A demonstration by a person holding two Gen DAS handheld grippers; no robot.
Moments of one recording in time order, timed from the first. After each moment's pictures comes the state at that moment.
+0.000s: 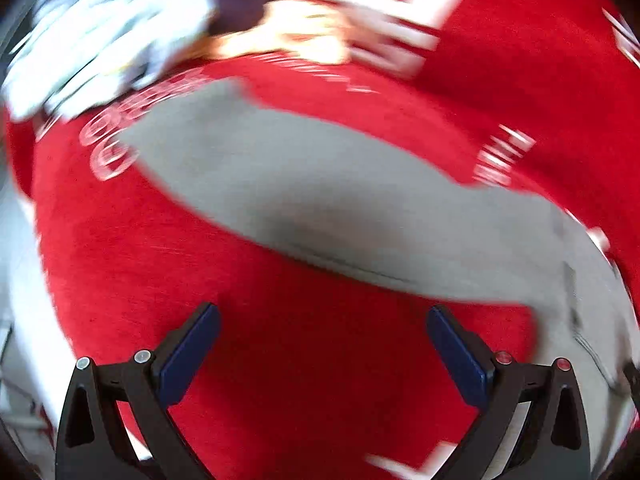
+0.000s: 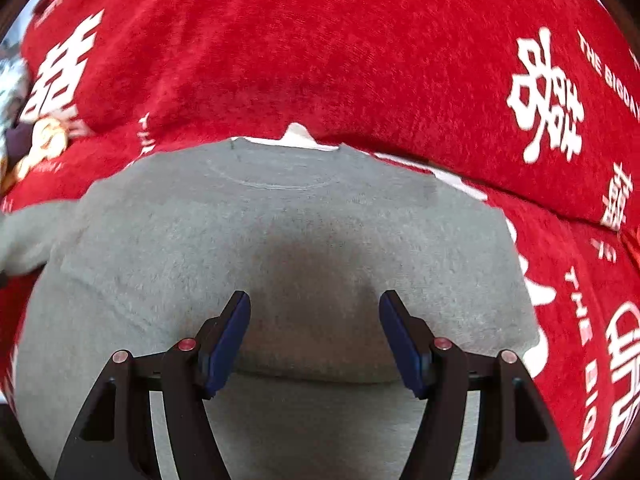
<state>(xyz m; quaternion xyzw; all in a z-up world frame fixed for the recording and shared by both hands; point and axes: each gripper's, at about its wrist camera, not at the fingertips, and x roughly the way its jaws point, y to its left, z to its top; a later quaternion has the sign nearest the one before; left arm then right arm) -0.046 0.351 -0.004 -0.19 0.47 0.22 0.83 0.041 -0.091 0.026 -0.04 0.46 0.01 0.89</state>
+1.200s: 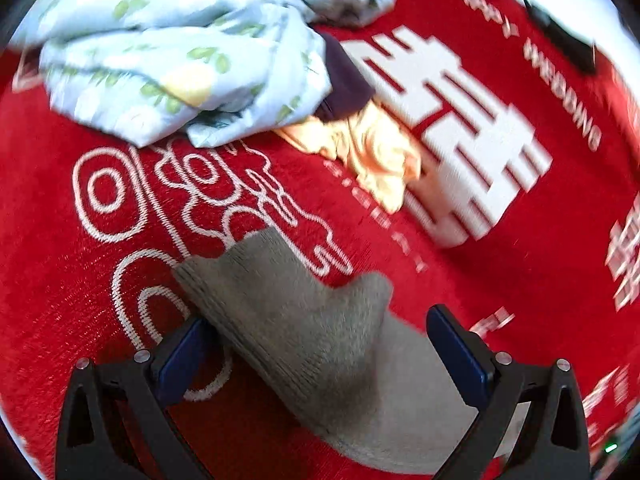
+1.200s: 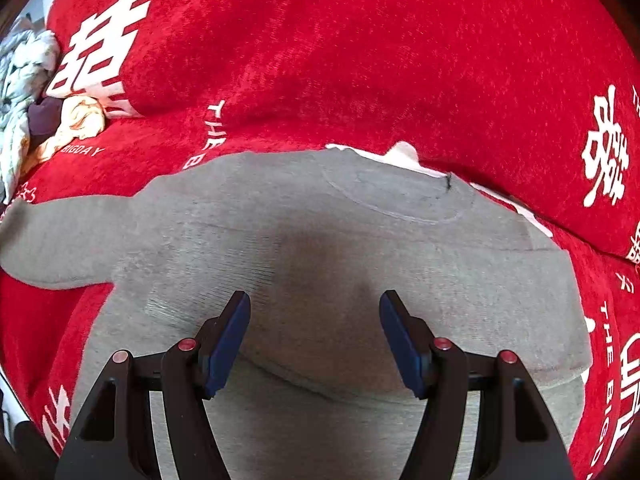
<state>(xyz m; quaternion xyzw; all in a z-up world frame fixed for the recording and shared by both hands) -0.033 0.543 -0.005 -0.37 0.28 0.12 0.88 0.060 0.019 0.029 -0.08 0.47 0.06 0.88</state>
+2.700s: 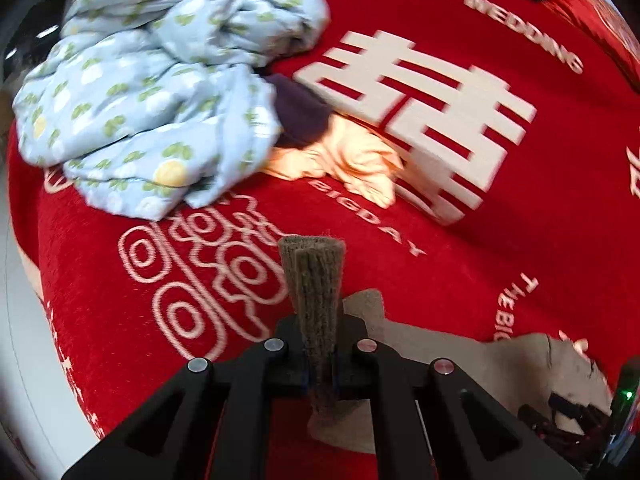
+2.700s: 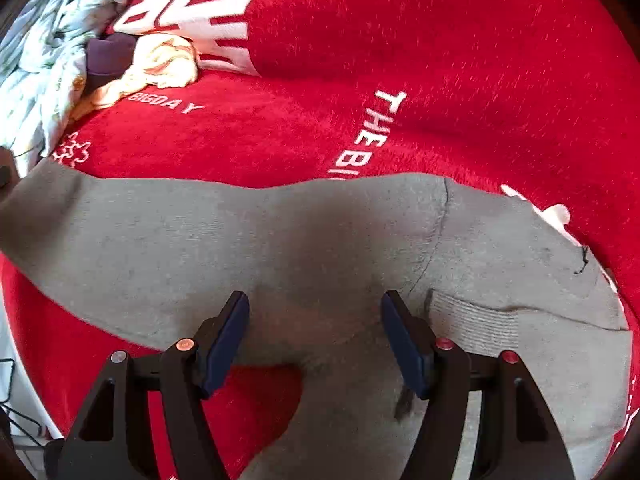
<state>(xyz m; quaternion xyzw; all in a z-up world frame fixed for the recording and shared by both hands) -0.022 0.457 0.066 -0.20 0.34 0.20 0.90 0.082 0.175 0.011 -0.13 0.50 0.17 0.84</state>
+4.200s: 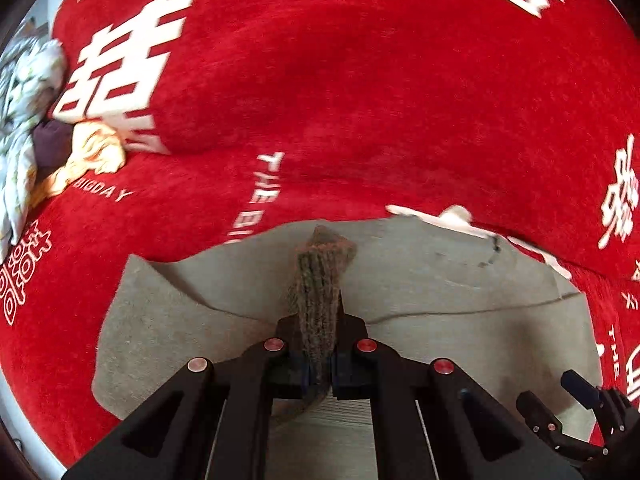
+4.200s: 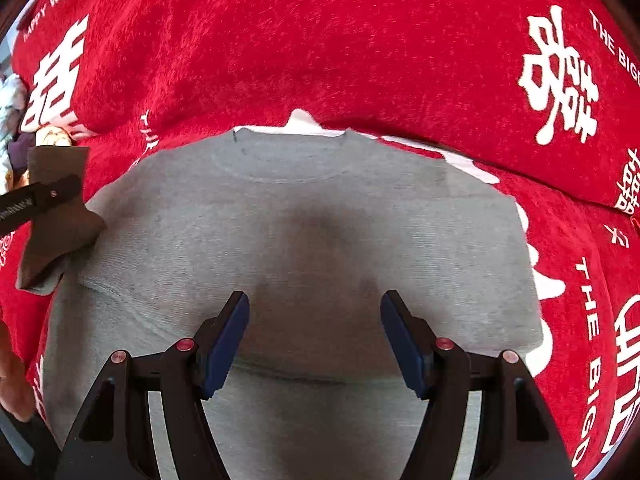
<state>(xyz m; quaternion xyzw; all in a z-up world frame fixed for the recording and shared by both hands) 0.086 0.102 0.070 -0.06 0.44 0.04 0.90 0.056 -0.103 0.045 -0.01 0.51 0.04 0.86</state>
